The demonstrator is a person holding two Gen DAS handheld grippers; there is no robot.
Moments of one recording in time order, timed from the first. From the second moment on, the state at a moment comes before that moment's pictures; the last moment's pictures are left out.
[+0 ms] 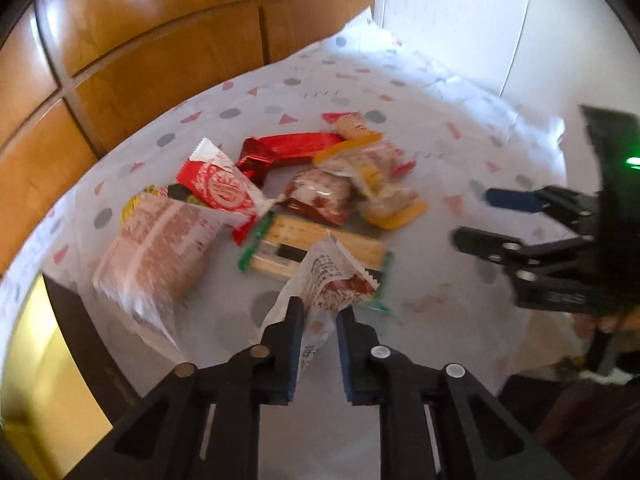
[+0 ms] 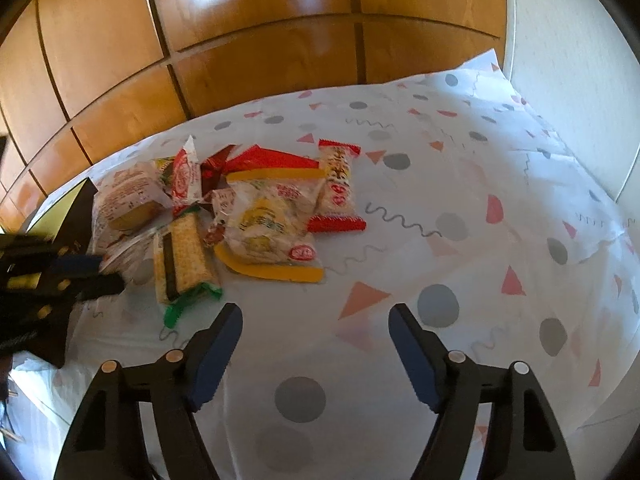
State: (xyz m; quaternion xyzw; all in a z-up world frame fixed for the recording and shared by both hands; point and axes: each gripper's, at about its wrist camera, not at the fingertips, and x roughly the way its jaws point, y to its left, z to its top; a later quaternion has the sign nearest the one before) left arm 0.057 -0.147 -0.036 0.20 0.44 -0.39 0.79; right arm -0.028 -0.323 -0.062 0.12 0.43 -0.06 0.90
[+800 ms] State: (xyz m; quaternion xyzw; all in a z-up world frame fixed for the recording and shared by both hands) left arm 0.012 -0.086 -0.020 -0.02 0.42 -0.36 0.83; right arm 0.035 -0.329 -0.064 0.21 0.45 0.00 0.87
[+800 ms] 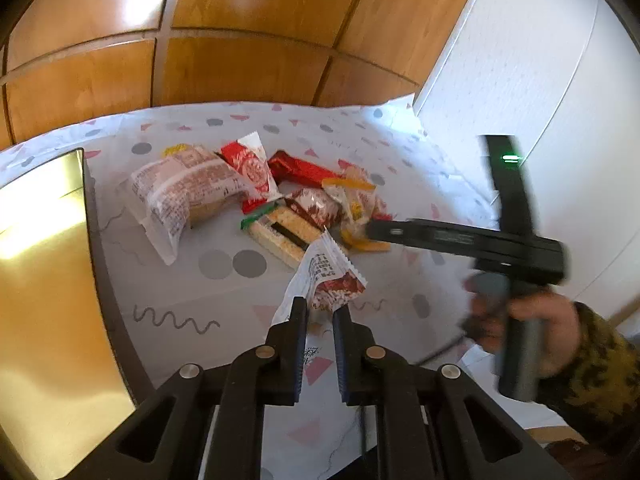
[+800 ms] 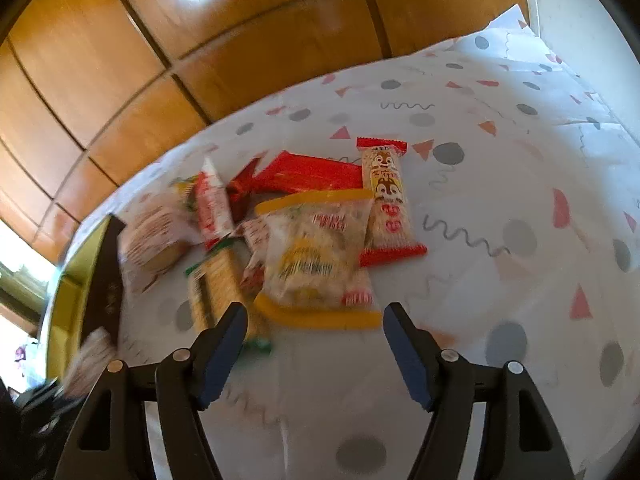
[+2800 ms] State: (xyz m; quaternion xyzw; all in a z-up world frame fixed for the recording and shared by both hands) left arm 0.031 0.043 -0.002 -0.02 0.39 0.00 0.92; right arm 0.031 -0.323 -0.073 0.16 0.44 0.00 0.88
